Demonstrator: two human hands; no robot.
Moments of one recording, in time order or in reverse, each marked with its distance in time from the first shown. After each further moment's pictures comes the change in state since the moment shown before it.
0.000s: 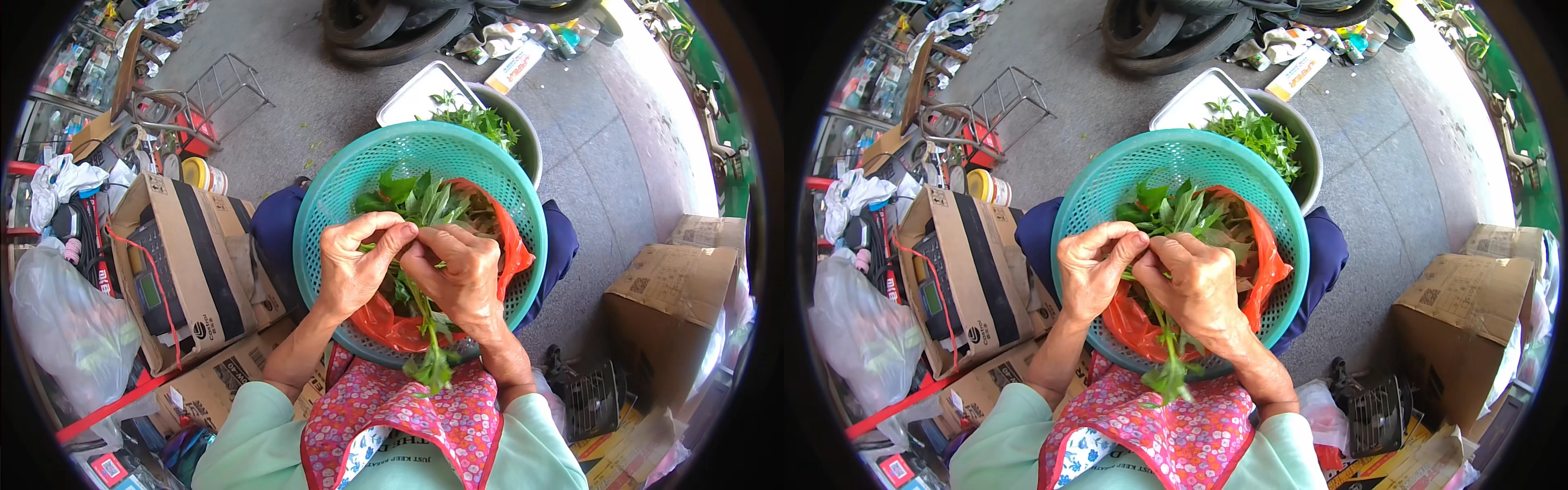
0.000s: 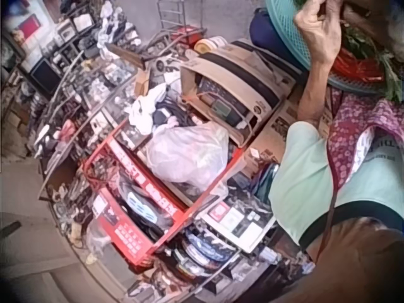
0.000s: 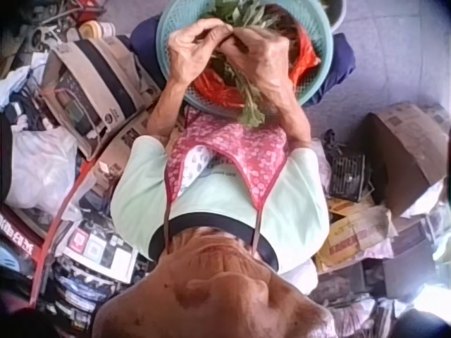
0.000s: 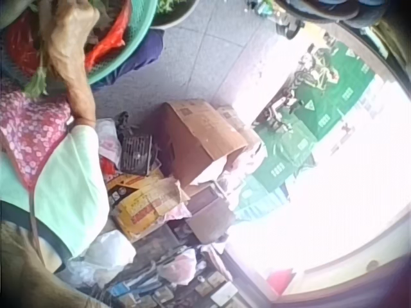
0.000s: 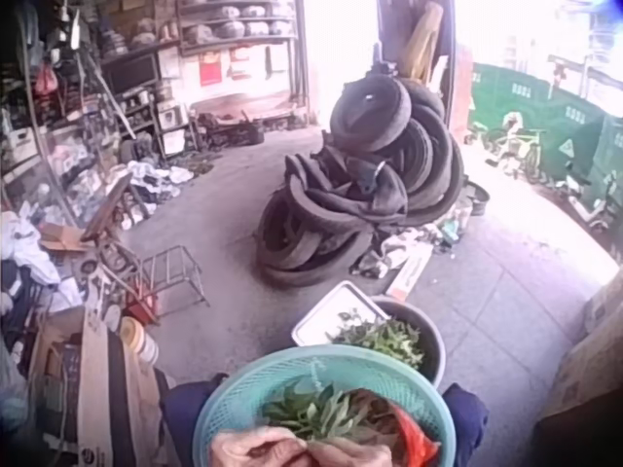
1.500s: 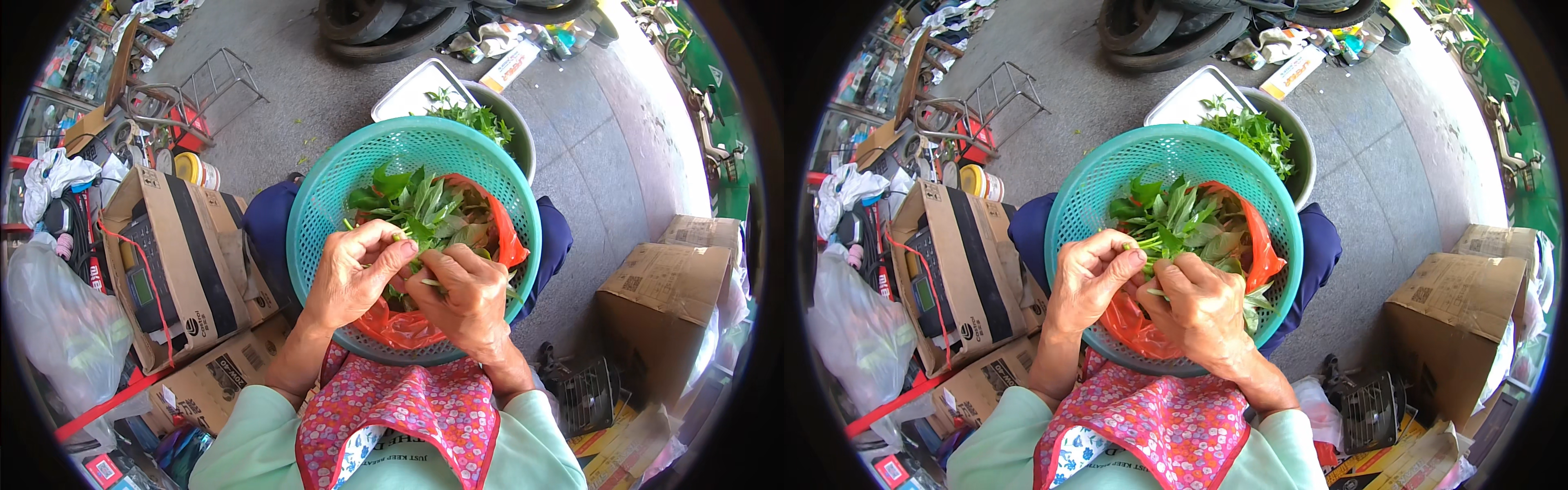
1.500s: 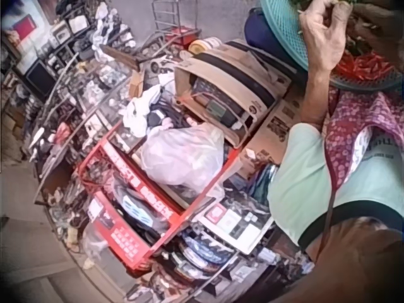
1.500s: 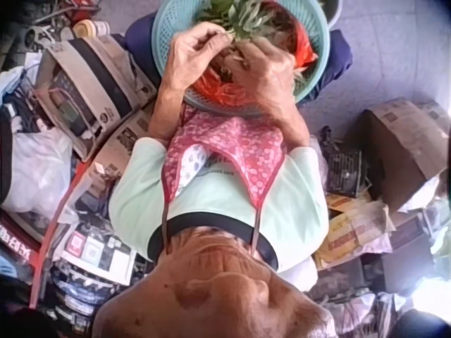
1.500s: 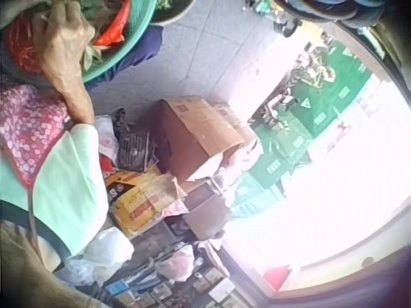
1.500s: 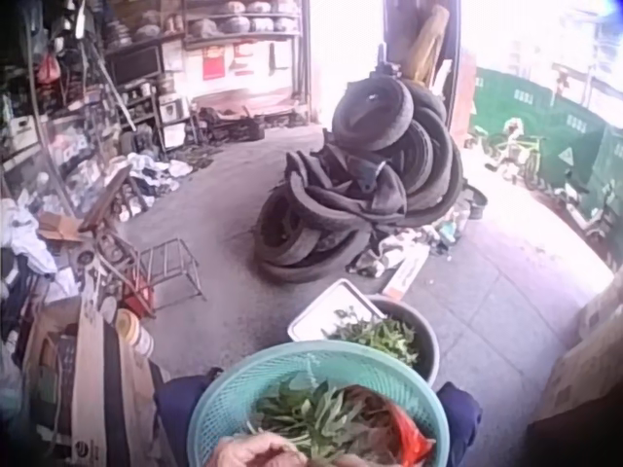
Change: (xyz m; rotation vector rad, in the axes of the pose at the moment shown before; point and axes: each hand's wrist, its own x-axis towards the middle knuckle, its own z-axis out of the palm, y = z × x) left_hand -0.012 0.020 -0.009 -0.134 -0.216 -0.272; right_hand -0.020 -0.018 -0.017 -0.161 -0.027 -0.055
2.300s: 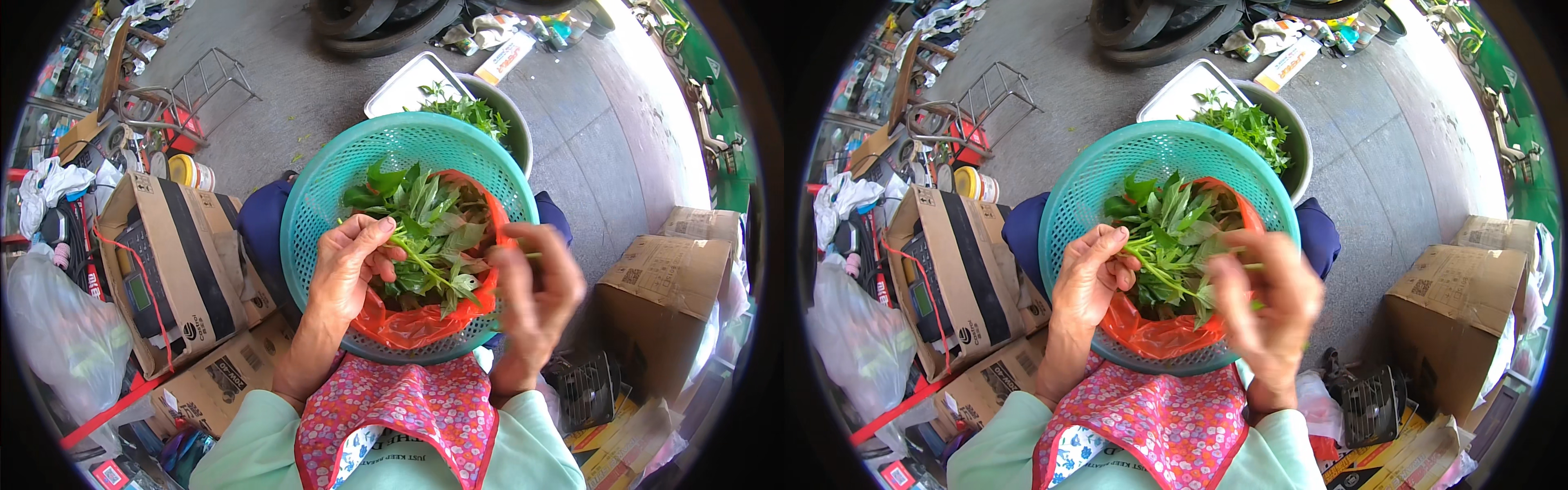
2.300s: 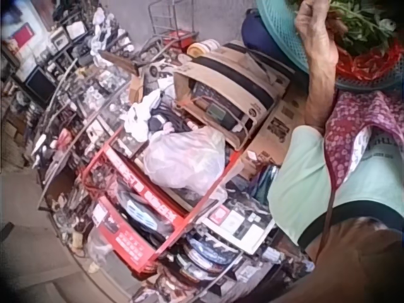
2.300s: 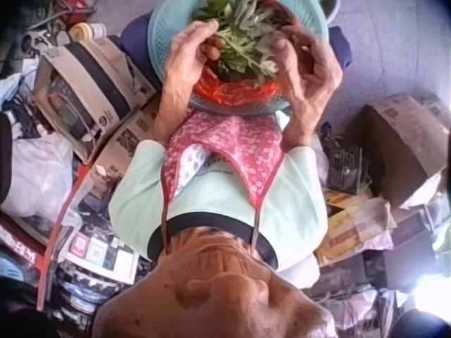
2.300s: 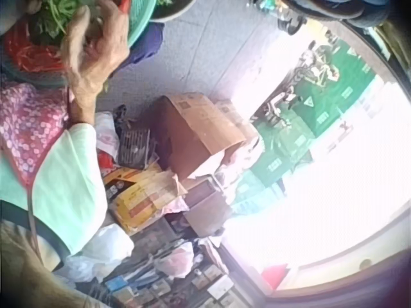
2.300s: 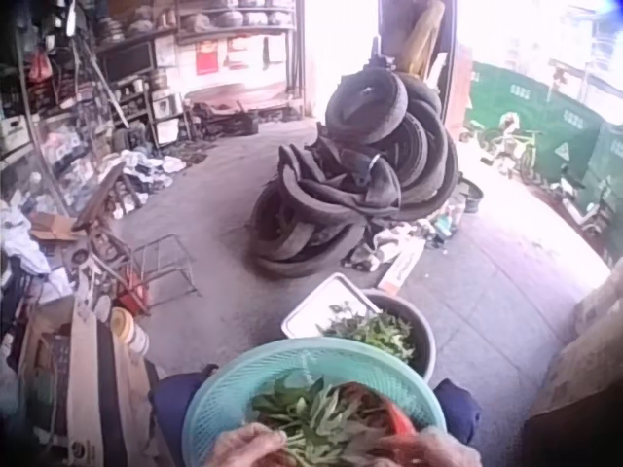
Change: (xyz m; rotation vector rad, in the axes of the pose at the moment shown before) left_hand 0.008 -0.023 0.004 -0.559 0.226 -0.359; right_hand 0.012 -0.012 -0.058 0.308 0.176 0.544
